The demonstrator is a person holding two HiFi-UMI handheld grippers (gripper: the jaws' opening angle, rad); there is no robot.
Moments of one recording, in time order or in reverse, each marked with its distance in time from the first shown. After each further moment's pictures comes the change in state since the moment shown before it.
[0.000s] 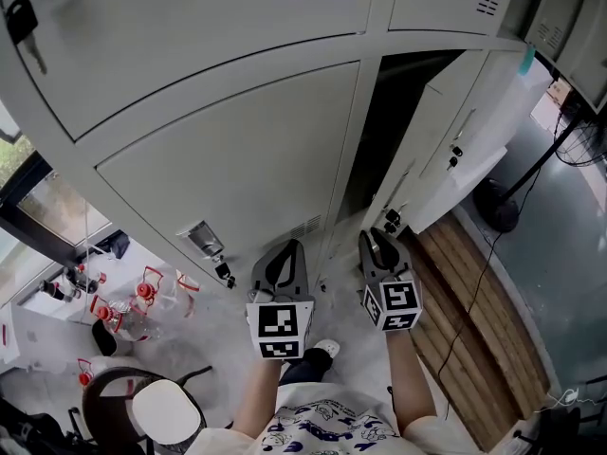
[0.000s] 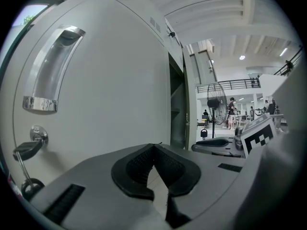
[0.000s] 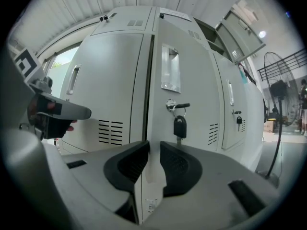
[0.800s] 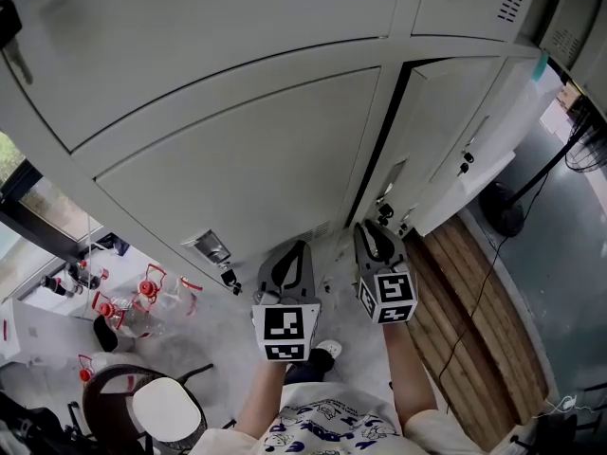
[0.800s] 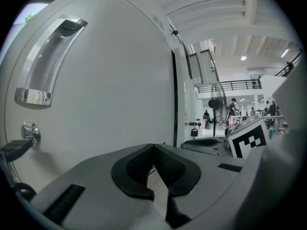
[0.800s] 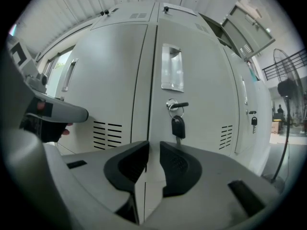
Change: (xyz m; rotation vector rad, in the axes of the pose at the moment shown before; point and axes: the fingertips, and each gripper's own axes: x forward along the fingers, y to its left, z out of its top) left arm 0.011 0.007 -0.002 -0.012 0.002 0.005; right arm 0.040 0.015 0.007 -0.016 -0.001 0.046
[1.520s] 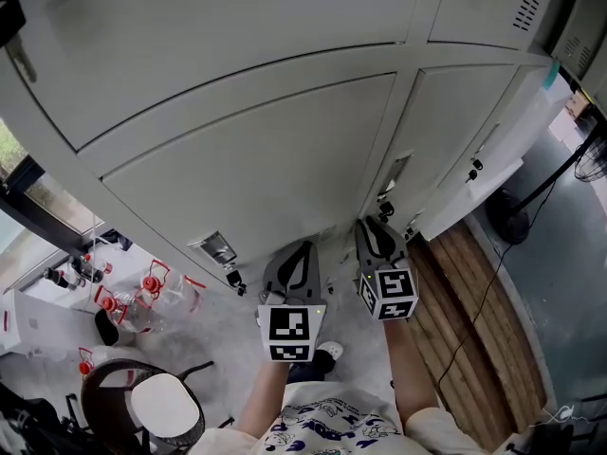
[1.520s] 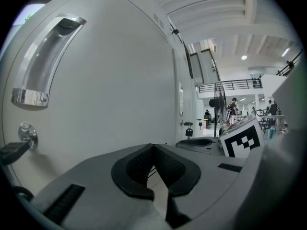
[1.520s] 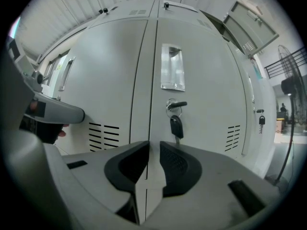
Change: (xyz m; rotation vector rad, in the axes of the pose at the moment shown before) left arm 0.004 0.002 0.001 0.002 0.001 0.008; right arm 0.020 0.004 0.003 0.002 -0.001 0.028
